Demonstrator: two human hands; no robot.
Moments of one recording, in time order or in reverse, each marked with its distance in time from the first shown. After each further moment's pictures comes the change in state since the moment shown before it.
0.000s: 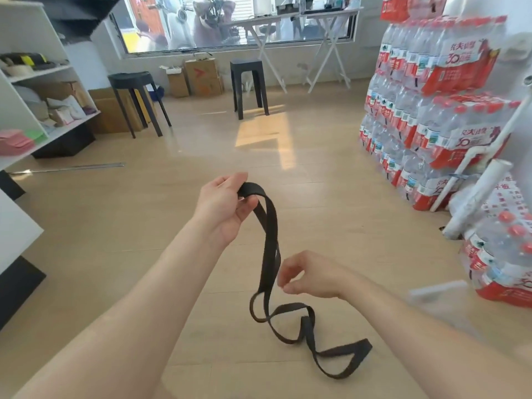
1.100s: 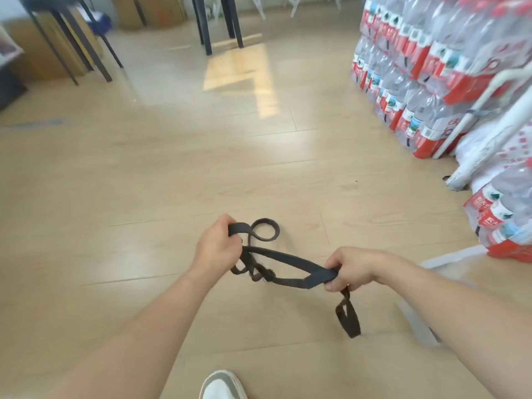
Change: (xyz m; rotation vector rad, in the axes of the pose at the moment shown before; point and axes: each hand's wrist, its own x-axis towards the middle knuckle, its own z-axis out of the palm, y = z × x) left_hand 0.127 -0.203 -0.035 1.171 -0.077 0.077; right_hand 0.070 0.174 -0.015 -0.004 -0.281 0.433
